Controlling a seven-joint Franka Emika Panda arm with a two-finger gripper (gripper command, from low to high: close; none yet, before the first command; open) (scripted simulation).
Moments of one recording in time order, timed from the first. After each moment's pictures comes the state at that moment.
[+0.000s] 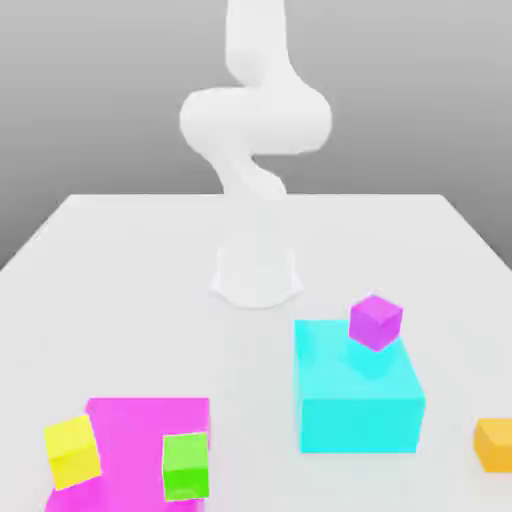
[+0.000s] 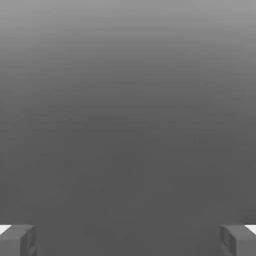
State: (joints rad) arm 0.06 -0.71 0.00 -2.30 0.01 2.33 0.72
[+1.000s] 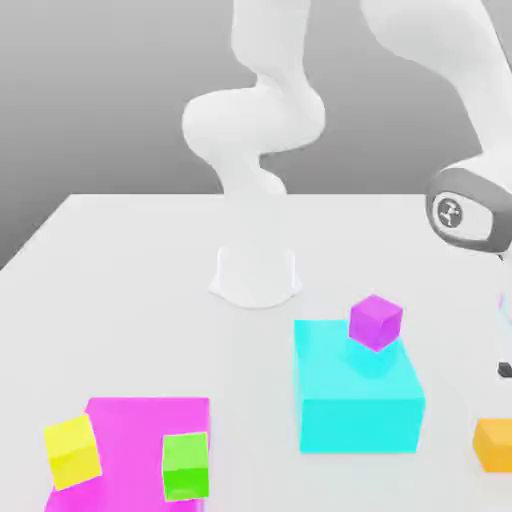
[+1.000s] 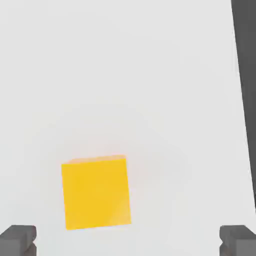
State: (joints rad) arm 0.50 0.39 0.13 -2.32 -0.11 2.71 -0.04
